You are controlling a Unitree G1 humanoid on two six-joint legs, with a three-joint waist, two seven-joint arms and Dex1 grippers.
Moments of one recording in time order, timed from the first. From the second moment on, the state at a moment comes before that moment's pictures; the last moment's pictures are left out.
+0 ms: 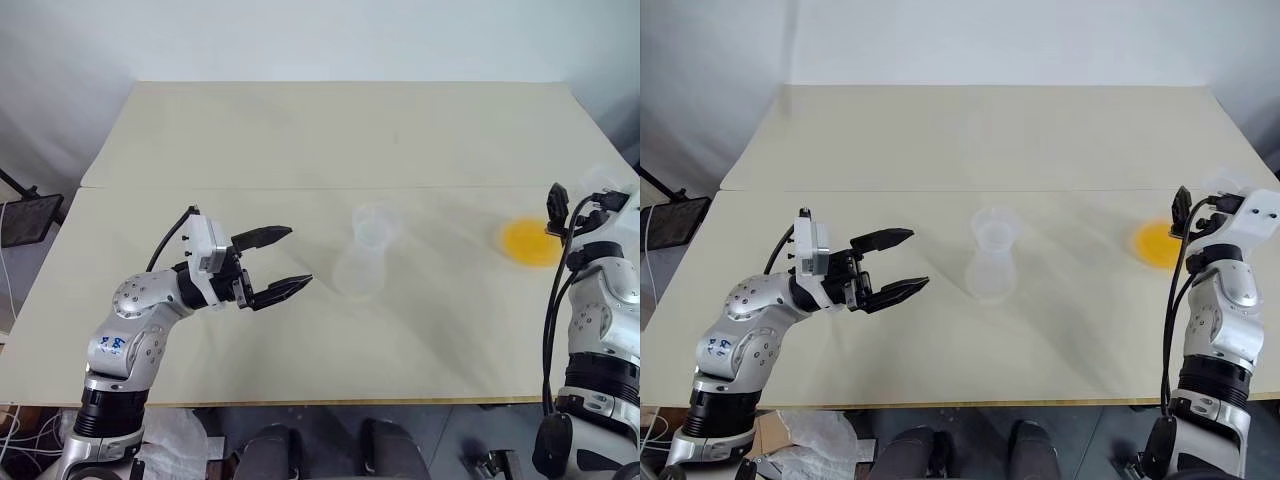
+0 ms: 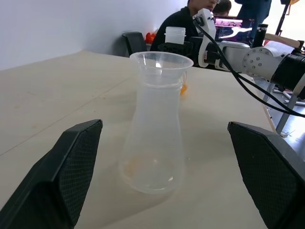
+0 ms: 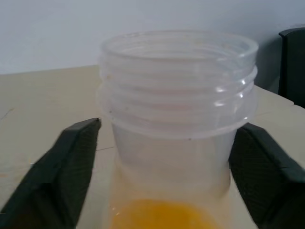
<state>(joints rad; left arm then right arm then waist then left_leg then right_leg) -0.30 0.50 0.09 -0.27 -0.58 0.33 -0.92 -0.49 -0.50 -0.52 0.30 0.36 0.12 0.18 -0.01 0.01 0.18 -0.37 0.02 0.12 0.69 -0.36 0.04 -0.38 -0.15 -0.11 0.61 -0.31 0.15</state>
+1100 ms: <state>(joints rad) -0.29 0.42 0.06 -0.26 -0.58 0.31 -0.87 -0.50 -0.64 -0.08 -0.11 0.00 0.01 0.39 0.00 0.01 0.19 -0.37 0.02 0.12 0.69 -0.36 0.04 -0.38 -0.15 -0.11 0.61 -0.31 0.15</state>
